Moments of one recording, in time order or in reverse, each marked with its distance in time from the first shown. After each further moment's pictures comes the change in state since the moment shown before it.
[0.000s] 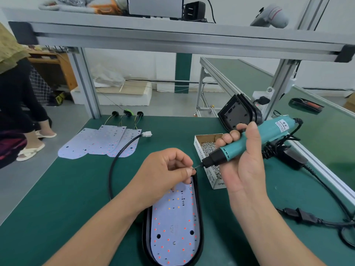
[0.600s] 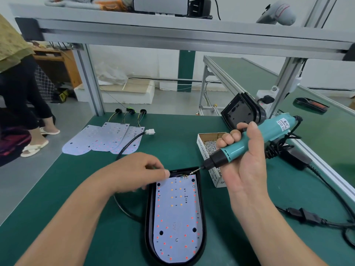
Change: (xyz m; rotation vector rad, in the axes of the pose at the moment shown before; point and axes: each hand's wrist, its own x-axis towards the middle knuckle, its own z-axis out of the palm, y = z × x) left_hand -0.001 -0.002 -0.069 0.590 -0.197 -0.304; right_hand -0.009 0.002 0.006 0.001 -0.034 0.033
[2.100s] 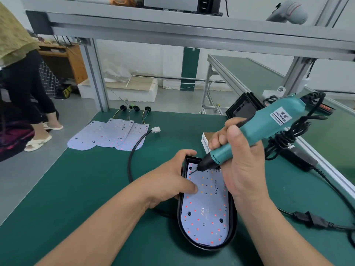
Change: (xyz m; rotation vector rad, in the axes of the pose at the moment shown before) left_hand 0.003 0.040 0.058 -0.544 -0.062 0.044; right_hand -0.015 0.006 0.009 -0.432 -0.320 -0.172
